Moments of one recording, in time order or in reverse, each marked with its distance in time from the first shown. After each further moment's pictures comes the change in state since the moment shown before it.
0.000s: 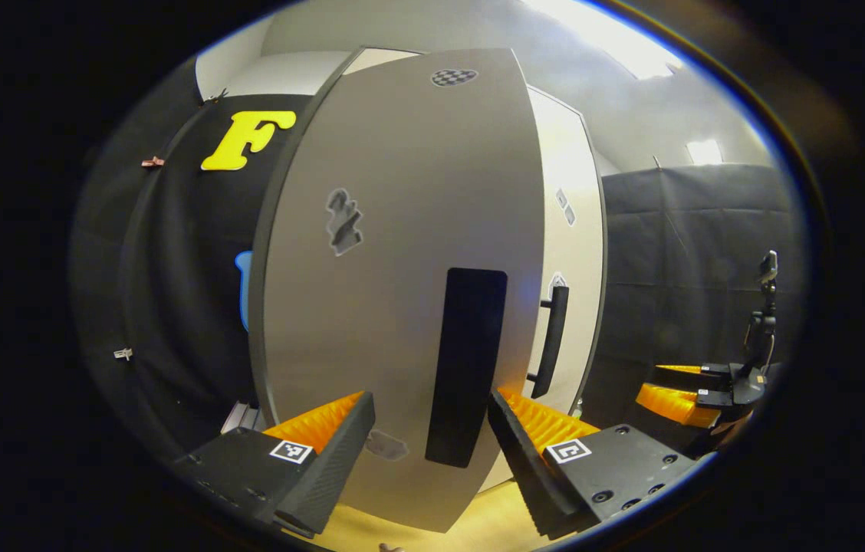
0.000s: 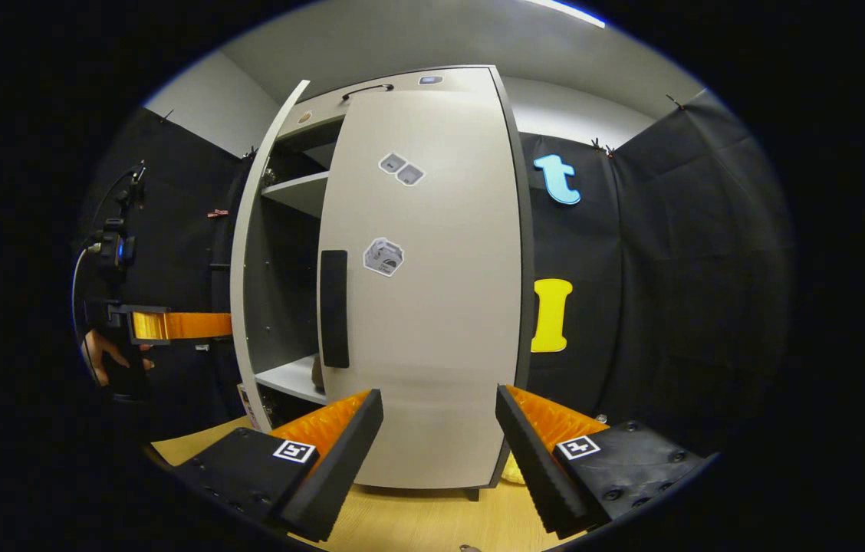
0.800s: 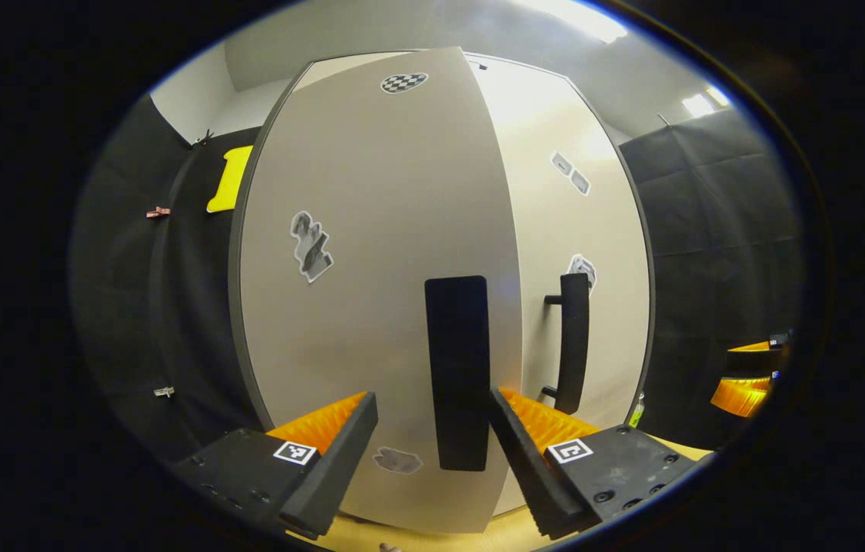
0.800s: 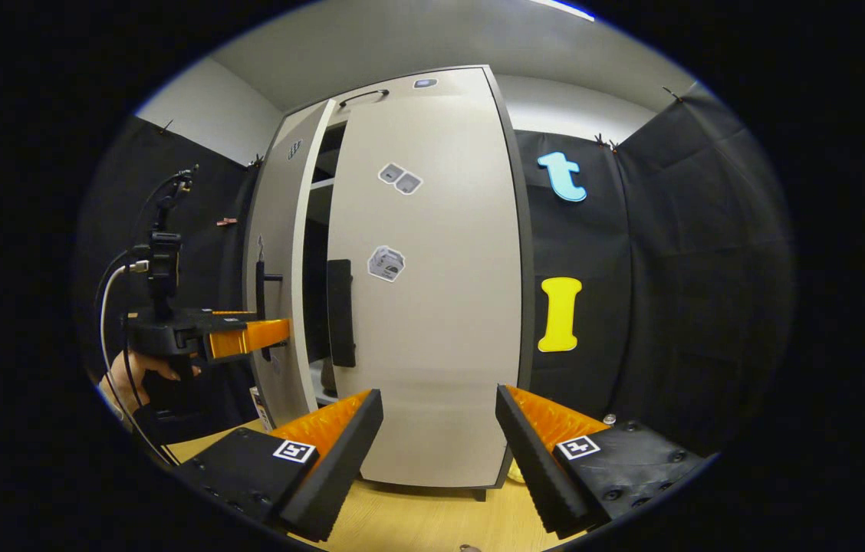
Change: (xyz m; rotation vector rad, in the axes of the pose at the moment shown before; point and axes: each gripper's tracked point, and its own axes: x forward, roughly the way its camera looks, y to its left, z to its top) left arm 0.042 -0.014 -0.001 0.127 -0.004 0.169; right arm -0.018 0.009 0.012 0.032 0.001 0.060
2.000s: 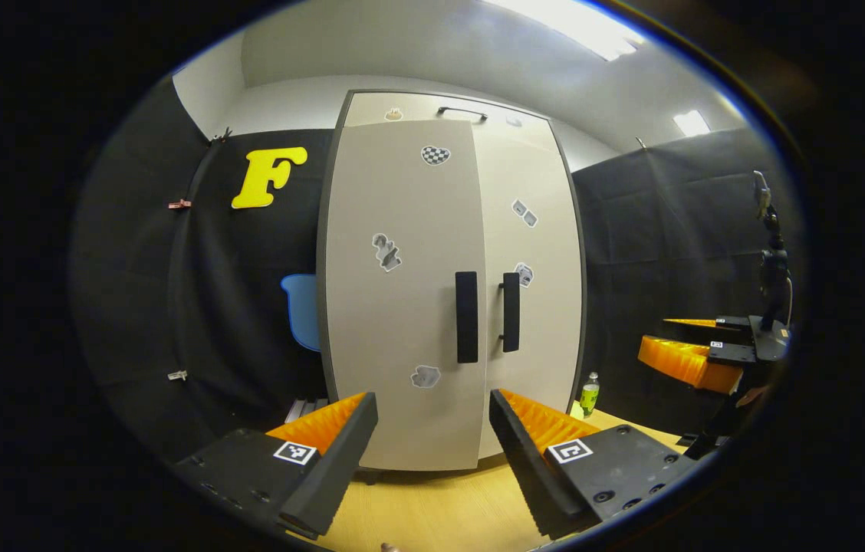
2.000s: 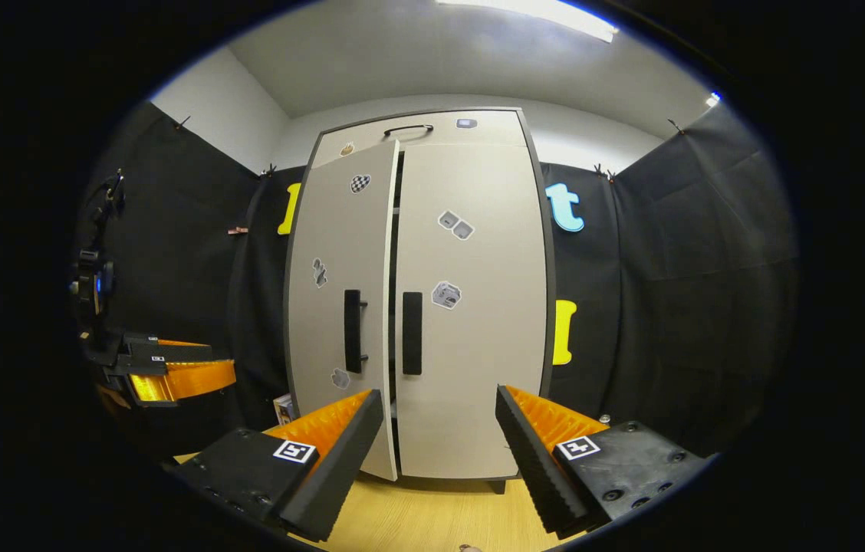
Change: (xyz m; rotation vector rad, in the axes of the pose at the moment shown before) left arm -0.181 0.035 -0.010 -0.023 -0.012 -0.088; right arm -0.091 0.082 0.029 -0.034 -0.066 -0.043
